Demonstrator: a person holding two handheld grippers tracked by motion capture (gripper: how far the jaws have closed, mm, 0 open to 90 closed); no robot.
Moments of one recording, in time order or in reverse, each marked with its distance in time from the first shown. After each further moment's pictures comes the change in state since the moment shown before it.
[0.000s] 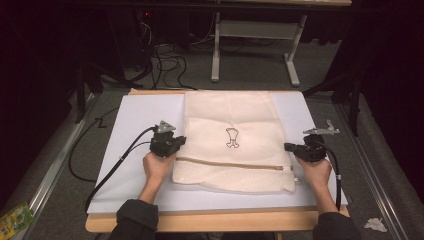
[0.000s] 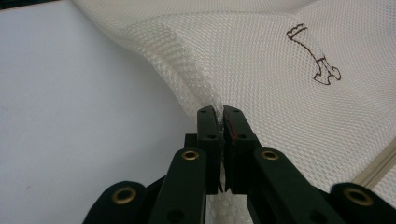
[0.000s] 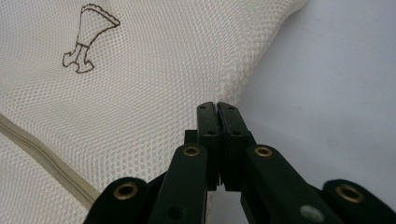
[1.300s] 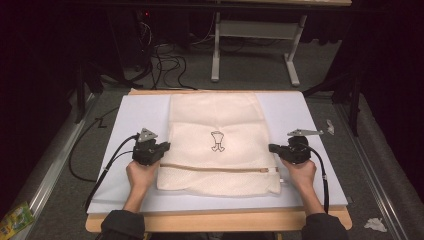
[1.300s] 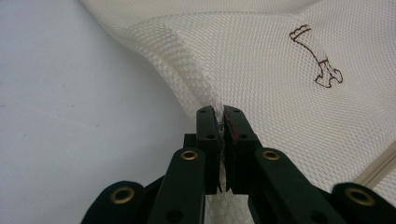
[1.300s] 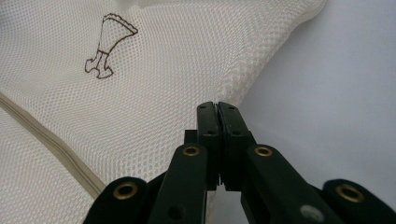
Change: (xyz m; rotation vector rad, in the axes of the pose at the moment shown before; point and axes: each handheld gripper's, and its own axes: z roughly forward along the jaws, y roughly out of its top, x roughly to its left) left arm 0.025 -0.033 -0.034 -0.018 0.047 -0.035; right arm 0.042 0.004 0.019 -0.020 0.083 -0.049
